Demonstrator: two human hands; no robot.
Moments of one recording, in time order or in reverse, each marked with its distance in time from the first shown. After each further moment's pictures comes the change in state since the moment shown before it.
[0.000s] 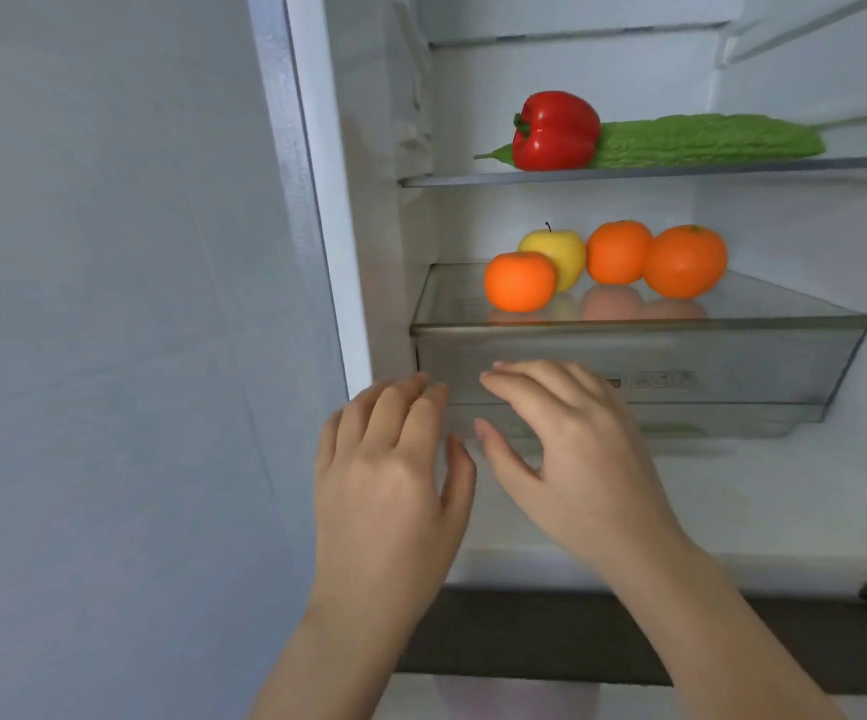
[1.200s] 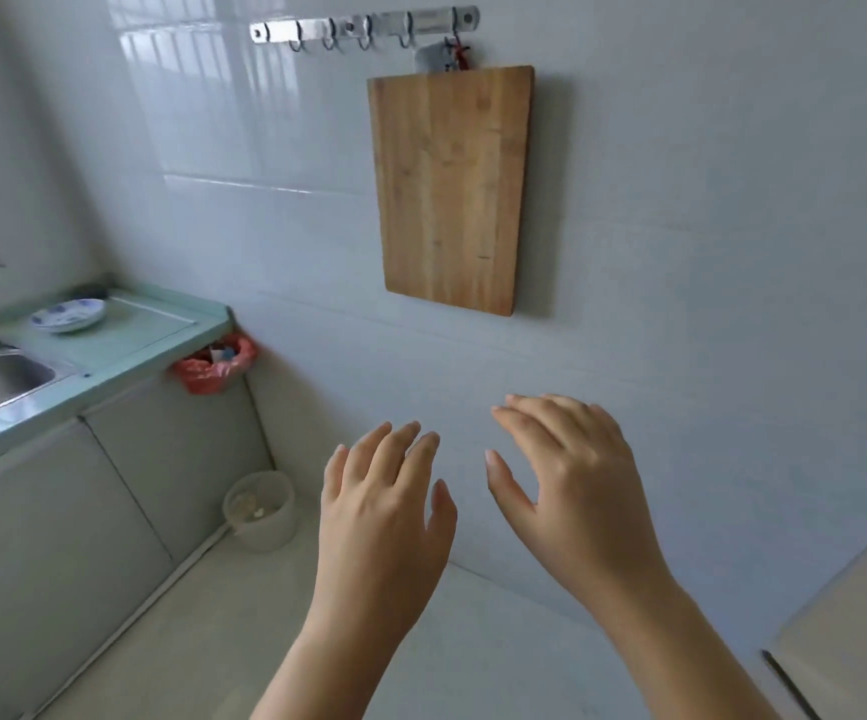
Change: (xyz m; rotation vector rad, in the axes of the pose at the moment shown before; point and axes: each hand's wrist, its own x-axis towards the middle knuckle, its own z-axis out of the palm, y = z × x) left_hand -0.297 0.117 -0.332 1.046 0.047 -0.895; right_hand -0.193 -0.306 -0.073 0.946 -0.250 -0.730
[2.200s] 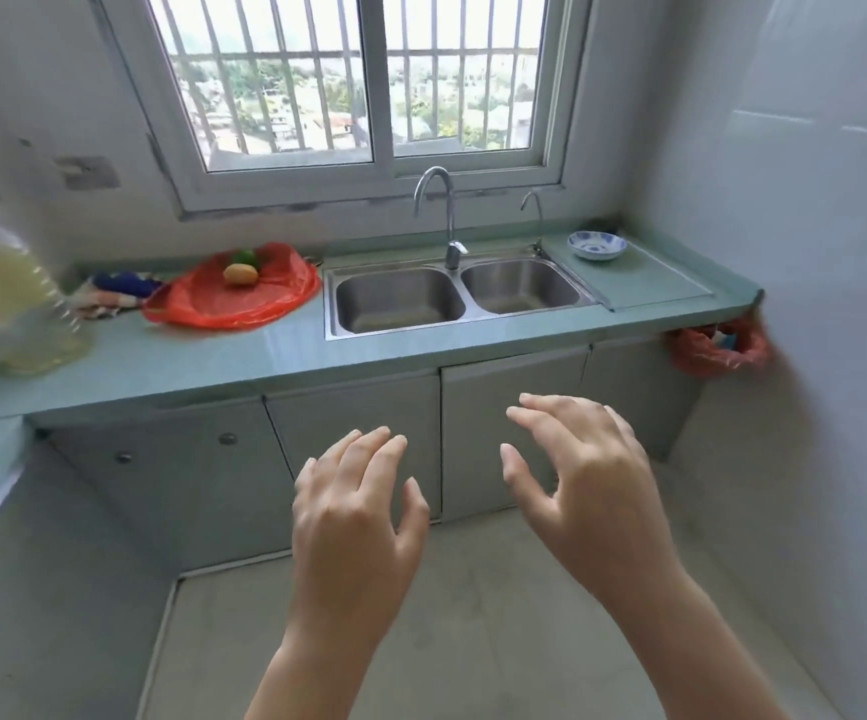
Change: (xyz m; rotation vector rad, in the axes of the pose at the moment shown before) left_hand -0.231 -0.419 -0.302 0.549 0.305 -0.712; right_hand 0.023 -0.543 0.215 0.726 -0.251 -0.426
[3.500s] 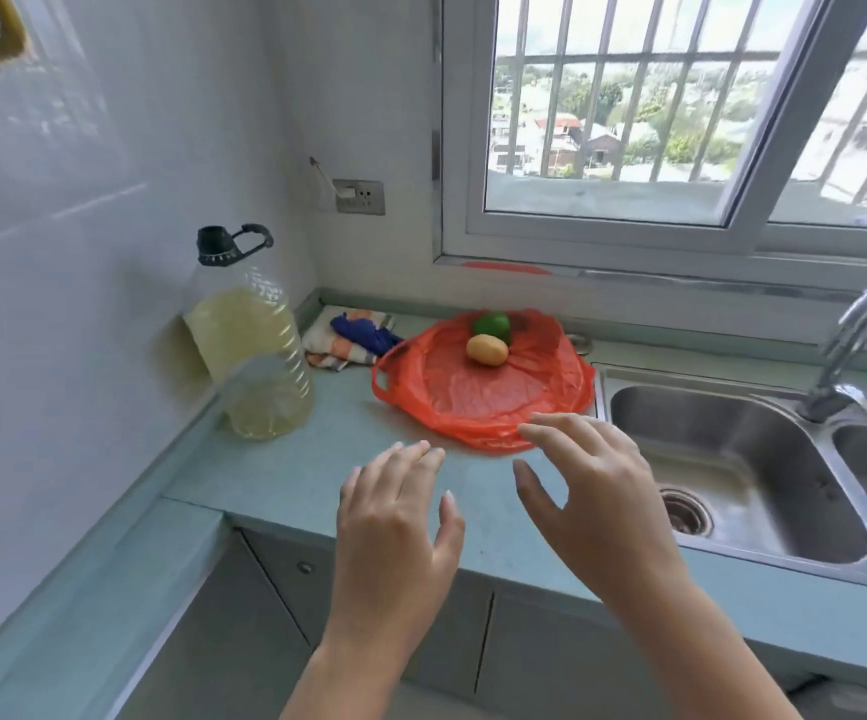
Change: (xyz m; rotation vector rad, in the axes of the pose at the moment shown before) left_hand 0.279 -0.423 0.052 0.229 0.079 -0.299; right_hand 0.336 -0.183 0.441 0.296 -0.203 -0.314
